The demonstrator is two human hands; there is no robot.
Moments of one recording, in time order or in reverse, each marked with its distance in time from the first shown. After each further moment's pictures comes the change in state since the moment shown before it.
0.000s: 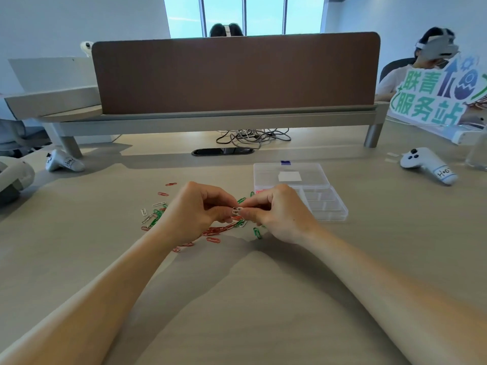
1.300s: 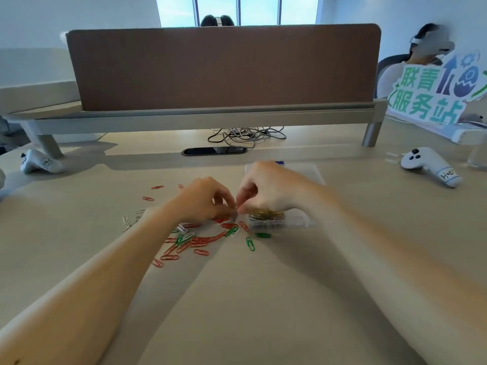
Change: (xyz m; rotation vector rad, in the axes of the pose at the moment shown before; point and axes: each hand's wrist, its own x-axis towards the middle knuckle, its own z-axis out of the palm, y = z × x) left_hand 0.073 -0.028 0.011 0.535 -0.279 -0.085; right_hand 0.060 -0.007 -0.035 -0.481 -0.357 -0.064
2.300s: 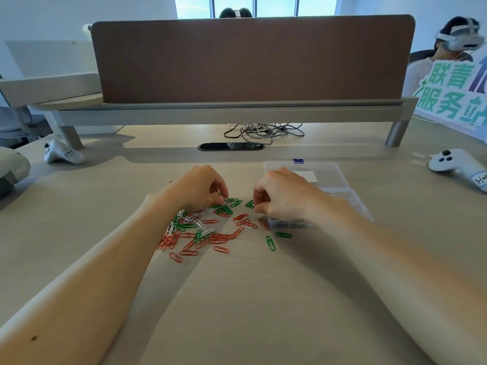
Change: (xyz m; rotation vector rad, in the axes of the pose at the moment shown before) left_hand -0.001 -0.039 -0.014 0.062 0.023 -0.109; right_hand 0.009 -0.004 0.026 -0.120 0.042 0.079
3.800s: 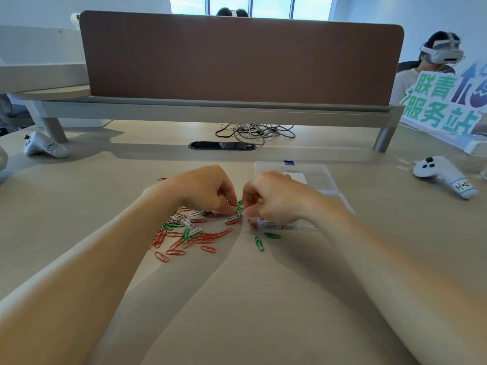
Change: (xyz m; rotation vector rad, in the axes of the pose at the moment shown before) left_hand -0.005 0.035 -0.011 -0.108 -0.176 0.063; right_hand -0.006 -0.004 -0.011 0.013 -0.114 0.001
